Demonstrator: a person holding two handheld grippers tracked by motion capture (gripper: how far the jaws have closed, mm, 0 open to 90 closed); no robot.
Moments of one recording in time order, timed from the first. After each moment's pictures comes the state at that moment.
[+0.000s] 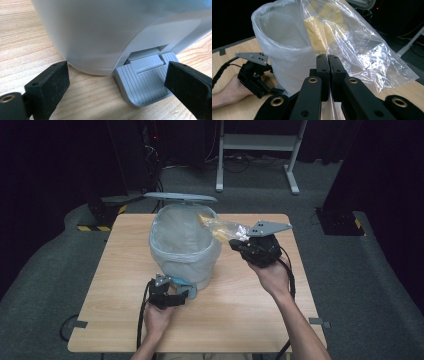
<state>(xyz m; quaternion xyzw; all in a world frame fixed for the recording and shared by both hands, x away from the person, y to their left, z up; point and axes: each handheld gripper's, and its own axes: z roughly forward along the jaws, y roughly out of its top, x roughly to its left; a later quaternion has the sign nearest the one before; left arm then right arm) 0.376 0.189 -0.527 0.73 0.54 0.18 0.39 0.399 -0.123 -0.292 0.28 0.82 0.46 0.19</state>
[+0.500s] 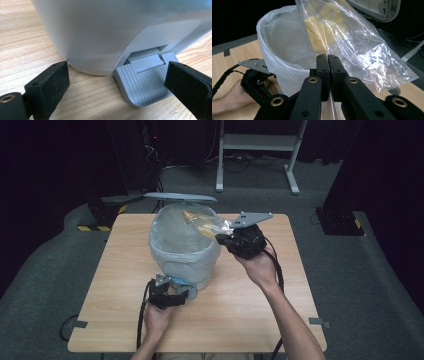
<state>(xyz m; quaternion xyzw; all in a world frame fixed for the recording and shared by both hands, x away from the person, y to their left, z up) 0.376 0.189 -0.527 0.73 0.54 0.17 0.39 0.414 -0.089 -0.282 0.26 0.84 0.45 0.17</state>
